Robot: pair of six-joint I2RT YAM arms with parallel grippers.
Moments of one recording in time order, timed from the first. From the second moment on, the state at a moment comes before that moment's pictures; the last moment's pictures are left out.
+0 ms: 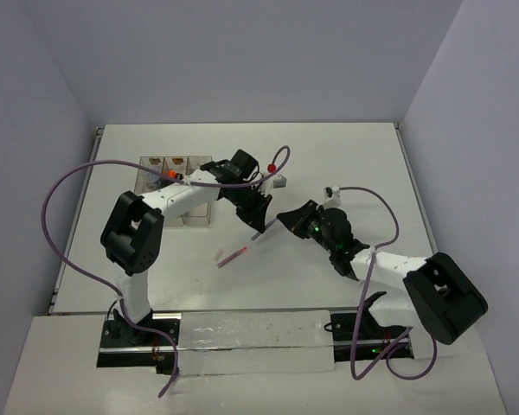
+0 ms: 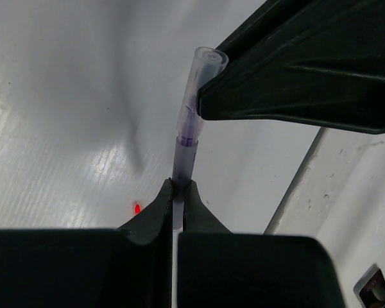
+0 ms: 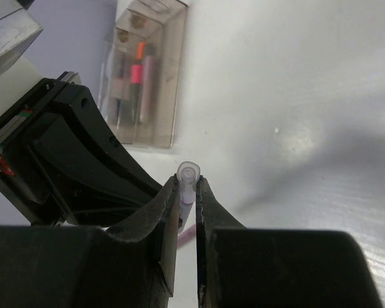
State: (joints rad) left arm -0.70 1.92 1.49 -0.70 0.57 0.12; right arm 0.56 1.25 0.32 0.66 -0.07 1.01
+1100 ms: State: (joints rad) left arm -0.84 2.08 1.48 -0.56 0.31 0.08; right arm 0.56 1.42 0.27 0.68 -0.01 1.18
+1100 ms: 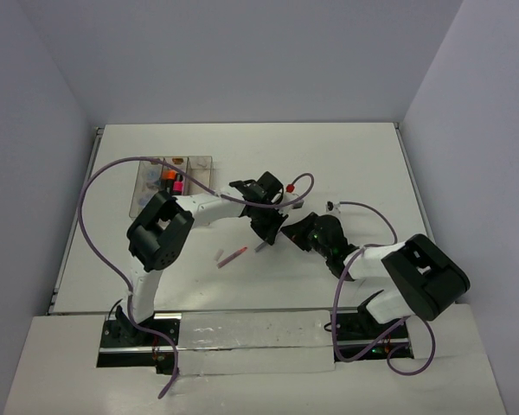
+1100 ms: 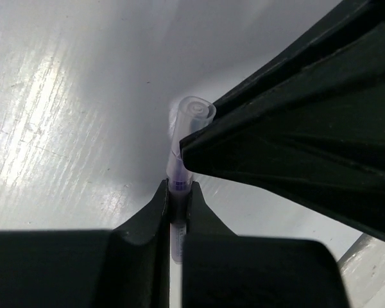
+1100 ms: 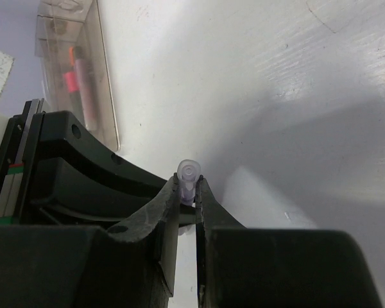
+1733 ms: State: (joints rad) left arm -0.81 2.01 1.49 -0.57 0.38 0.10; right arm 0.55 1.26 0.35 0.52 -0.04 0.91
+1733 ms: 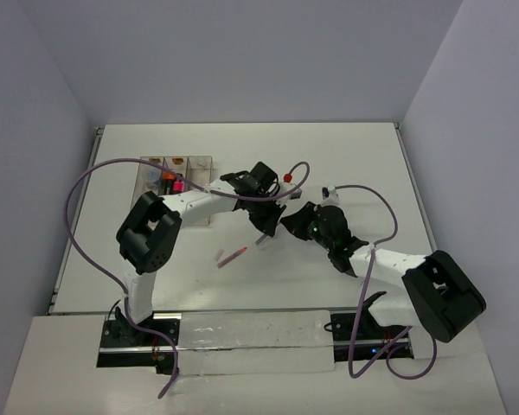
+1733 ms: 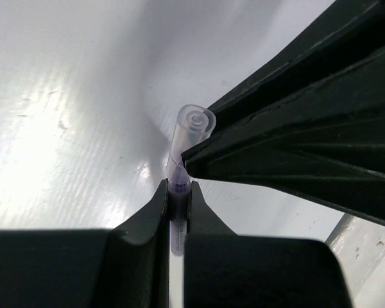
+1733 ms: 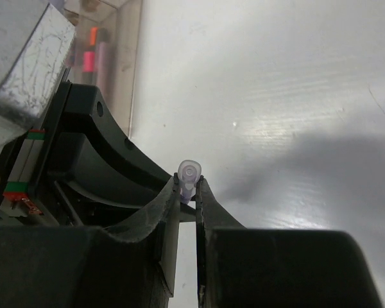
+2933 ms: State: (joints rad) left arm -0.74 1.91 1.57 -0.74 0.33 0.21; right arm 0.58 1.39 0.44 0.79 -0.12 0.92
